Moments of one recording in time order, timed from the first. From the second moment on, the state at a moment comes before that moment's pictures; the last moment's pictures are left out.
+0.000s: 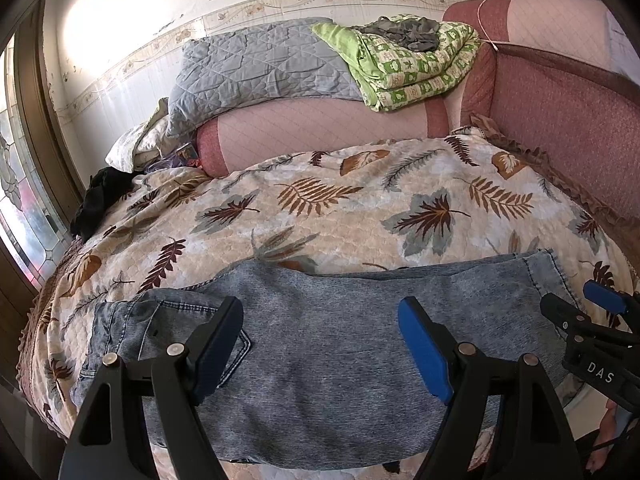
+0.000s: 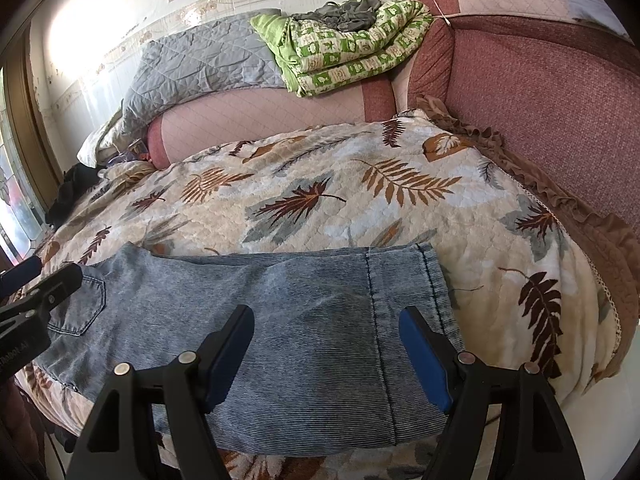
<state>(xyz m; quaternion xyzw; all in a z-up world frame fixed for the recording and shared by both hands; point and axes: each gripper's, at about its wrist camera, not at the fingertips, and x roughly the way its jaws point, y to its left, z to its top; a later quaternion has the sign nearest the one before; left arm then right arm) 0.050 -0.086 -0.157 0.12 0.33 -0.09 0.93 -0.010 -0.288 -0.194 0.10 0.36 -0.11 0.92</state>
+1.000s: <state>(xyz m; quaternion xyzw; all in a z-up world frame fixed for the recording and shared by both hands) 0.038 -0.088 -0.150 0.11 0.33 -0.11 0.93 -0.031 -0.308 -0.188 0.10 0.34 -0.13 0.92</state>
